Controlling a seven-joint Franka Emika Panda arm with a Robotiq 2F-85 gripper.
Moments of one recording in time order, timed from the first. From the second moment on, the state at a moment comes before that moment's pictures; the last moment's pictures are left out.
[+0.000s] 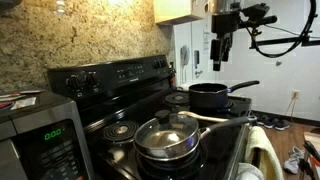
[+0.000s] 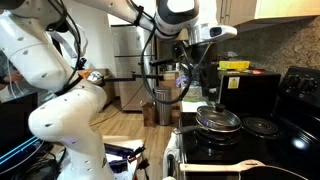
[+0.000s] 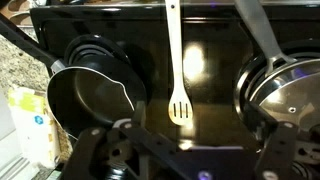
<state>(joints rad) -0.02 -0.49 0.21 -2.37 -0.16 1.97 0.26</state>
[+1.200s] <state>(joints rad) 0.02 -0.49 0.04 -2.56 0.00 1.98 0.24</state>
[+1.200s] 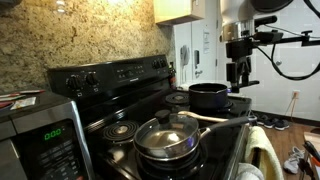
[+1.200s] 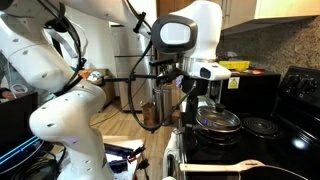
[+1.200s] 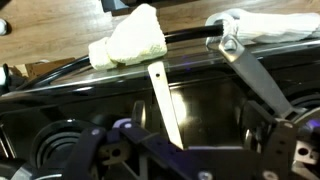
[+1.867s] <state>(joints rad) 0.01 -0.49 0.02 -2.76 0.01 2.09 0.22</state>
